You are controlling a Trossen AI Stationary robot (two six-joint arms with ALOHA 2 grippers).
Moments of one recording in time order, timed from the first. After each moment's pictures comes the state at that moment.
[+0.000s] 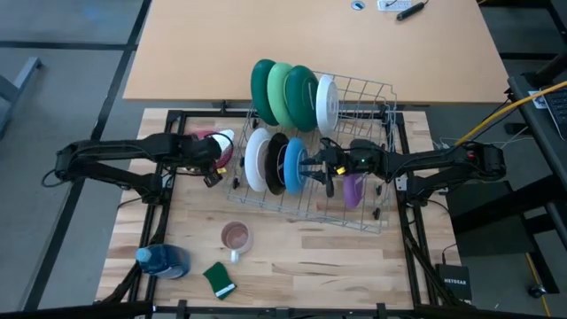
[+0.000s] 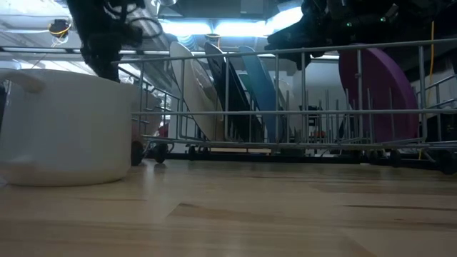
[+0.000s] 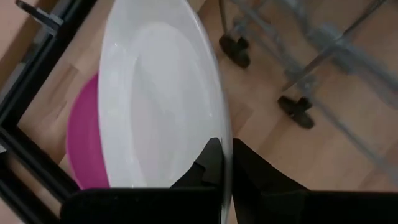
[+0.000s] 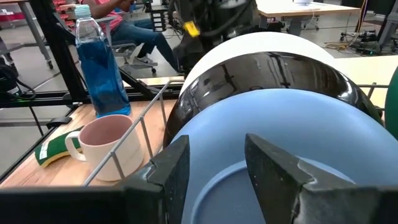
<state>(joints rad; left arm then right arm) 0.19 1.09 0.90 -1.02 -0.35 -0.34 -0.15 1.25 0.59 0.52 -0.20 0.01</state>
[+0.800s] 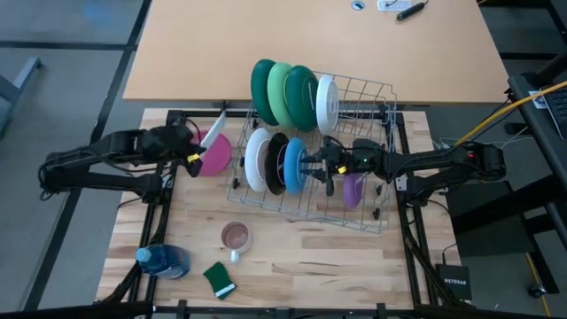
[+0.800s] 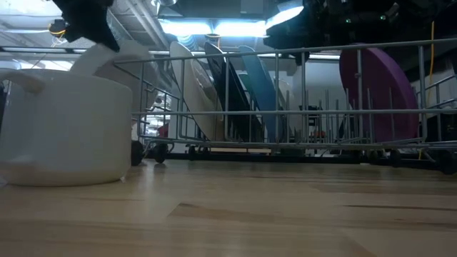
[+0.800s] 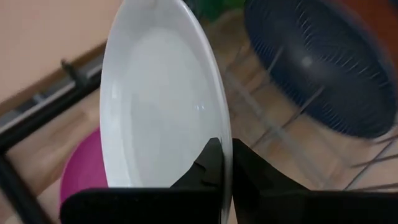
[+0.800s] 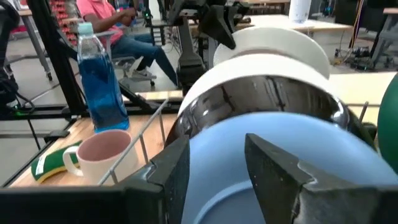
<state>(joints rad) 0.19 0.71 0.92 -0.96 -0.37 -0.43 -0.15 1.25 0.59 0.58 -0.19 0.01</state>
